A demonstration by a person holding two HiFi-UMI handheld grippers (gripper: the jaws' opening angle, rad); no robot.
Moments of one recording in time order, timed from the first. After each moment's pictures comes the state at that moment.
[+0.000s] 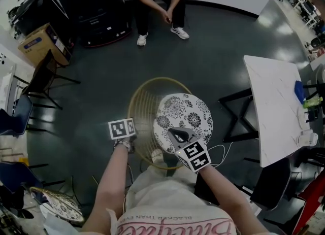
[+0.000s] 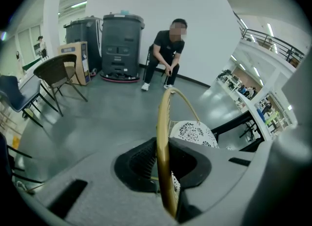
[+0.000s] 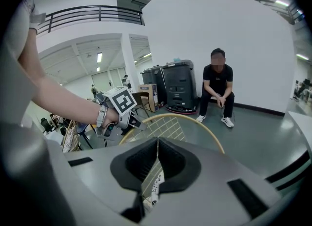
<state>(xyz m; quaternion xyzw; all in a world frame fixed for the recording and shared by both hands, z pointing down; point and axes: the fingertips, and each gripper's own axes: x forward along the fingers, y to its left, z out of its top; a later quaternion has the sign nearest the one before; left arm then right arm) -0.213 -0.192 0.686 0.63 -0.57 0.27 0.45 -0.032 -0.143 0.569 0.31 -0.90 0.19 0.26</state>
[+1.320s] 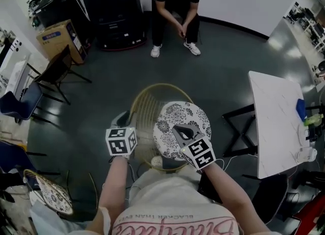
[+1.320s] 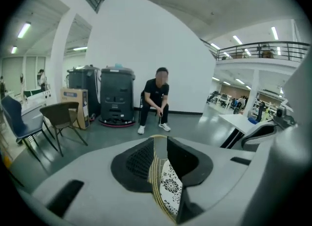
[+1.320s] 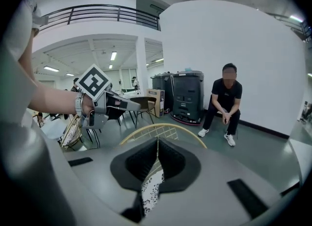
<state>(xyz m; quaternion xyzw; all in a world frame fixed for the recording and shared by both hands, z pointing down) -0.204 -0.163 0.525 0.71 -0.64 0.16 0.24 -0.032 -0.133 0.521 0.27 -0.92 0.11 0.25</state>
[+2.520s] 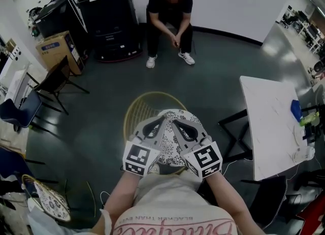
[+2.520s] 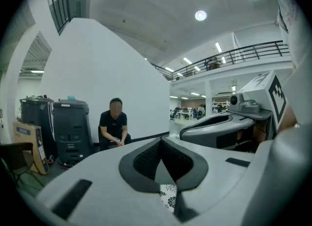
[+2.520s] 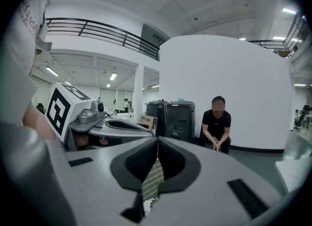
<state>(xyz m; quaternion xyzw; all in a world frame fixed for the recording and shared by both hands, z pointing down) -0.033 -0.142 0.401 0.87 -0.49 0.08 0.05 -0.005 -0.132 0.393 0.33 -0.94 0.03 0.11</state>
